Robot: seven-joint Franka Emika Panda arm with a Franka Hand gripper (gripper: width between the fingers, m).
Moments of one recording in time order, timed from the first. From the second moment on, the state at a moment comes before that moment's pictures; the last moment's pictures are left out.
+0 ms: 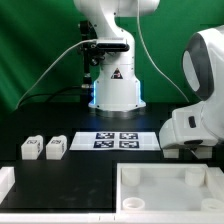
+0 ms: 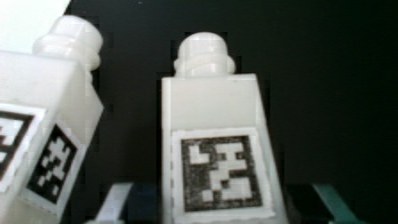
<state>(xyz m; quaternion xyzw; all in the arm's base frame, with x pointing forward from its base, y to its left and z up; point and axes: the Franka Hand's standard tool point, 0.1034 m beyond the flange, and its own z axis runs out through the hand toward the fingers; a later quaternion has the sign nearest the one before) 0.382 0.175 0.006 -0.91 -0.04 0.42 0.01</state>
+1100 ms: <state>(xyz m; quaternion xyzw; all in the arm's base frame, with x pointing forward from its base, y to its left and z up) 0.382 0.175 0.006 -0.91 -0.04 0.42 0.01</state>
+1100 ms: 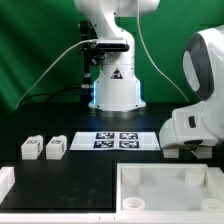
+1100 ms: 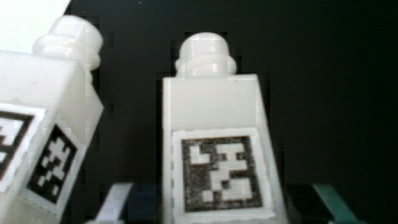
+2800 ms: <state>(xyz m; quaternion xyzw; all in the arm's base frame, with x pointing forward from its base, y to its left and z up) 0.531 0.101 0.152 -0.98 -0.10 -0.18 0.04</state>
